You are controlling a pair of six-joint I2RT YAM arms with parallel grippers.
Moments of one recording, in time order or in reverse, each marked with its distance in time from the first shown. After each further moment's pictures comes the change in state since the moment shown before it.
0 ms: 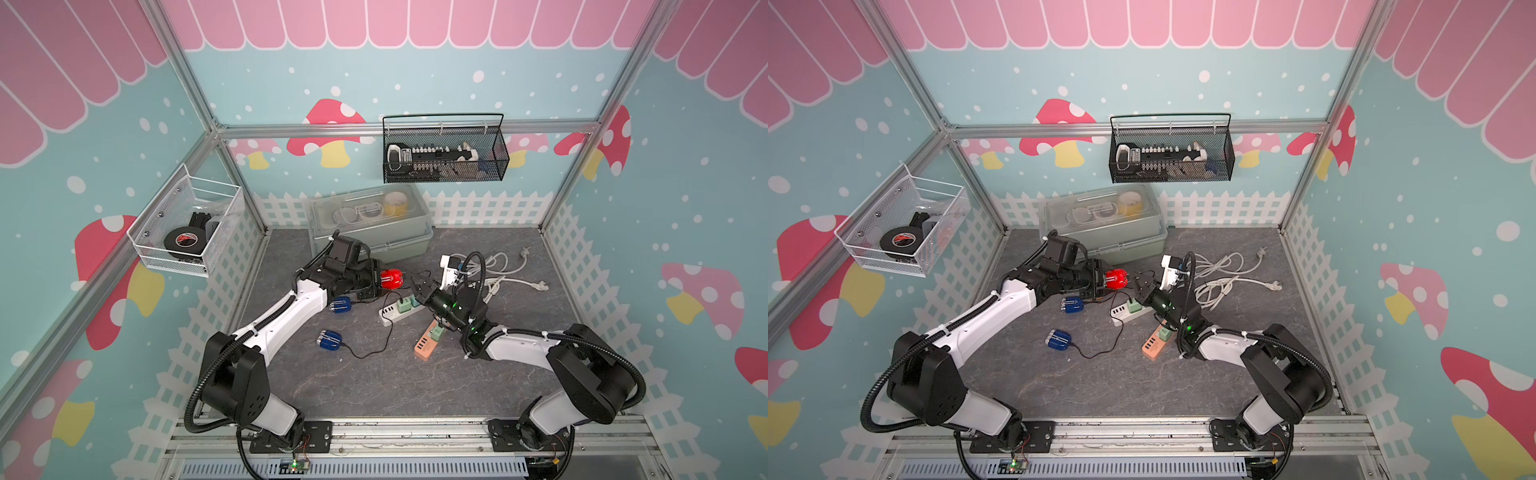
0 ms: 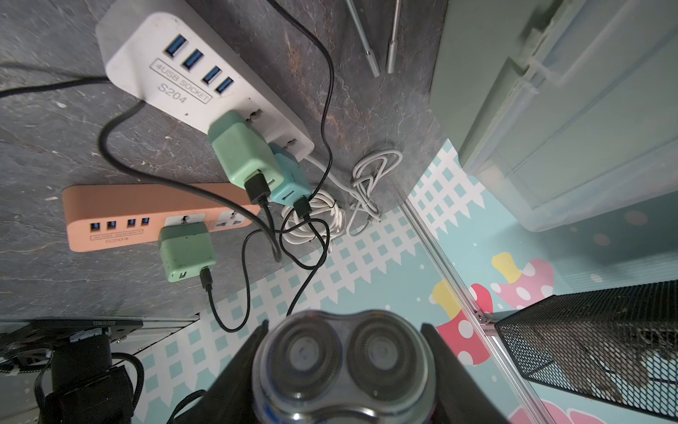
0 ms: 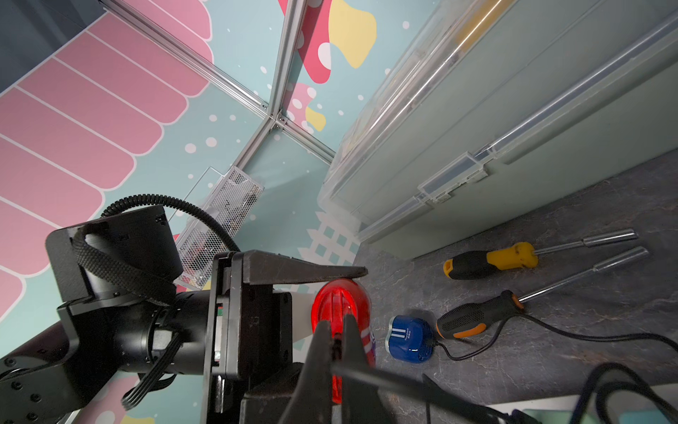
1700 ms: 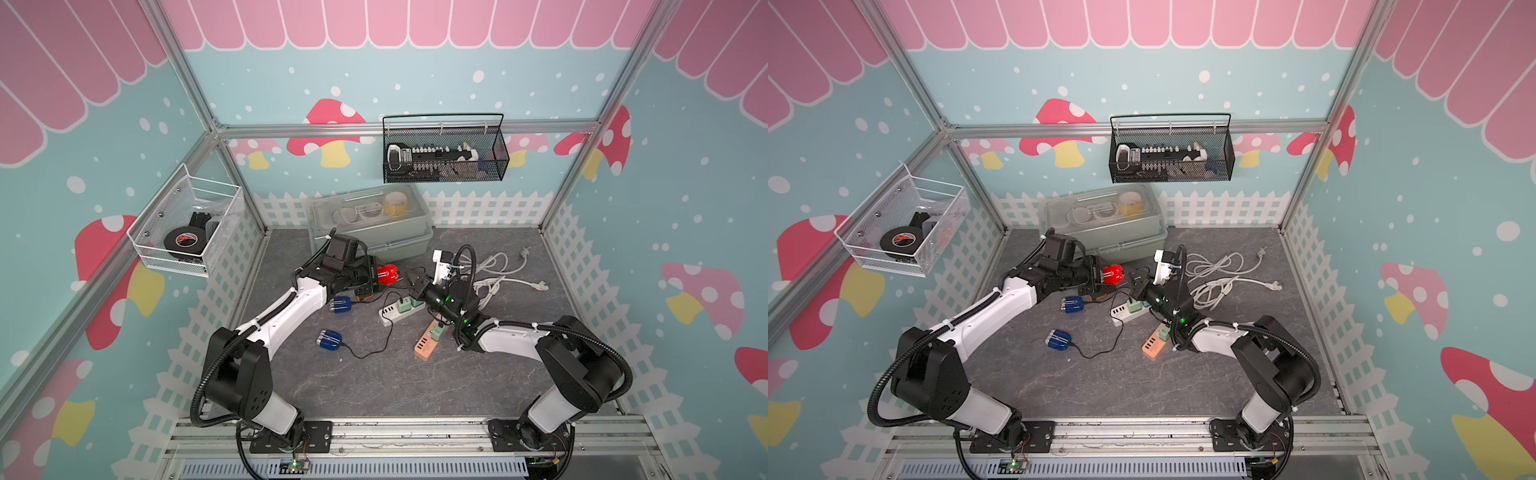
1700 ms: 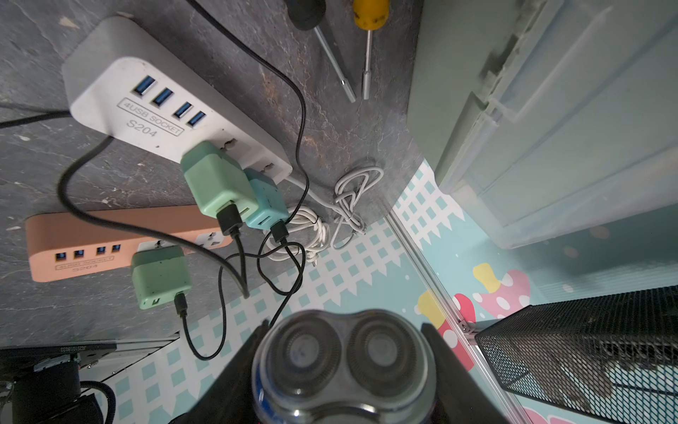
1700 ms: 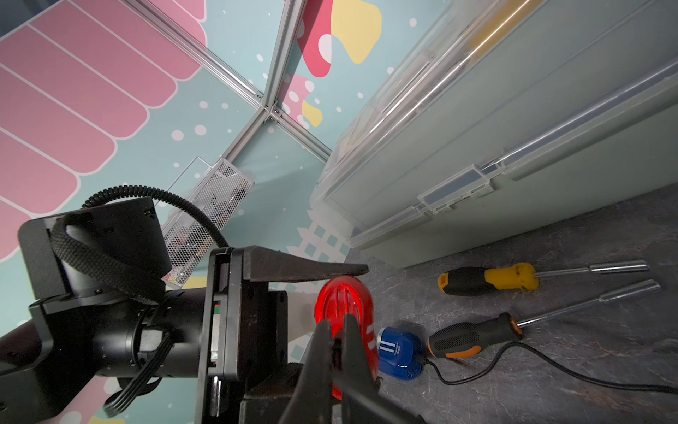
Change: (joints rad) left arm 0.027 0.031 0.005 0.049 -0.023 -0.002; right arm -0.001 0.085 0.098 -0.031 -0.021 -0.071
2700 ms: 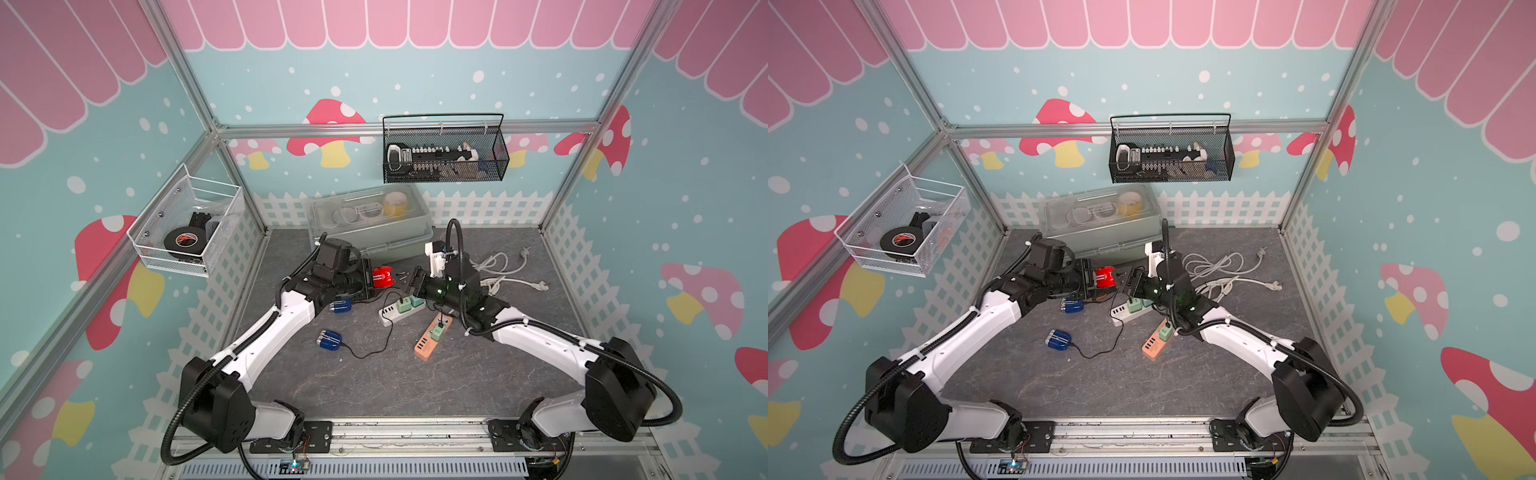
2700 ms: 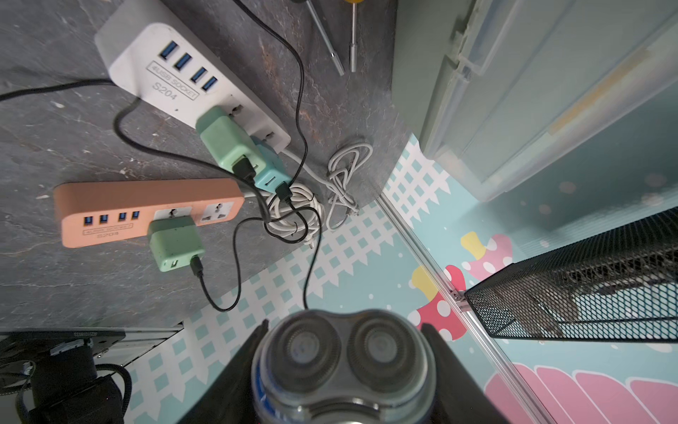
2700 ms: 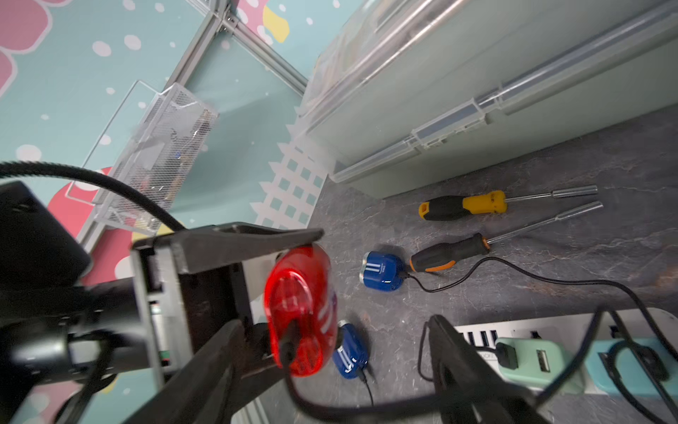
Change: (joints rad) left arm -0.021 -0.196 -0.091 -0.042 -0.045 0.001; right arm -0.013 -0.234 0.295 -0.865 -0.145 -0.116
